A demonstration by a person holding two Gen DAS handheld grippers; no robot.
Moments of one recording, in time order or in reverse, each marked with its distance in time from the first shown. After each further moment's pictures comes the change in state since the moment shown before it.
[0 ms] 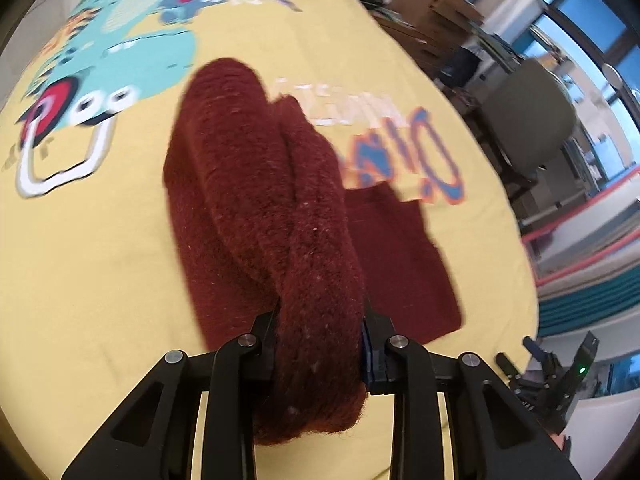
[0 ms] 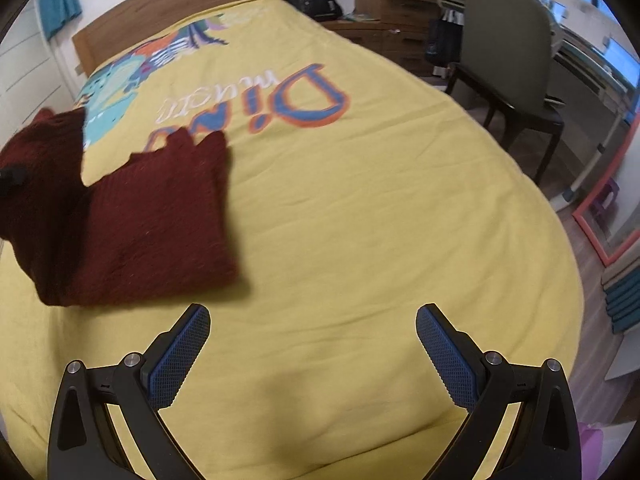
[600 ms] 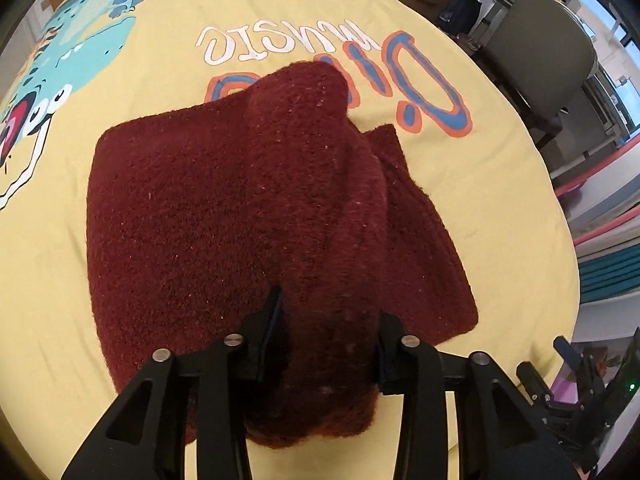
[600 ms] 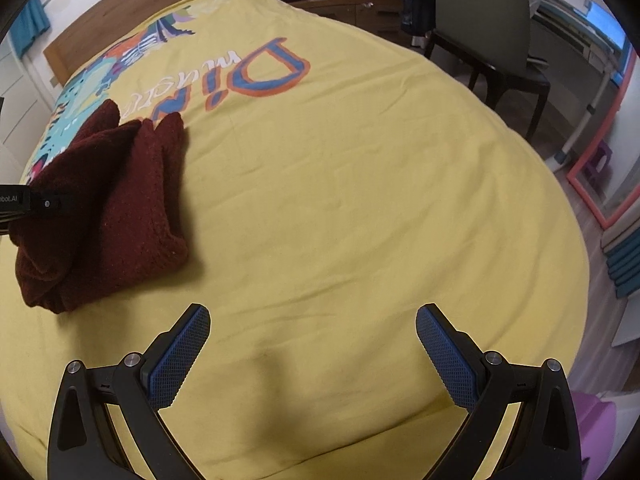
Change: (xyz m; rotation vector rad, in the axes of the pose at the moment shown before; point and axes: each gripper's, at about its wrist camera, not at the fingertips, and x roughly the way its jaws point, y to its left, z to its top) left arm 0.130 -0.077 -0.023 0.080 0.110 0.132; right arm 0.025 -0.029 -0.017 0.089 0.077 -0.006
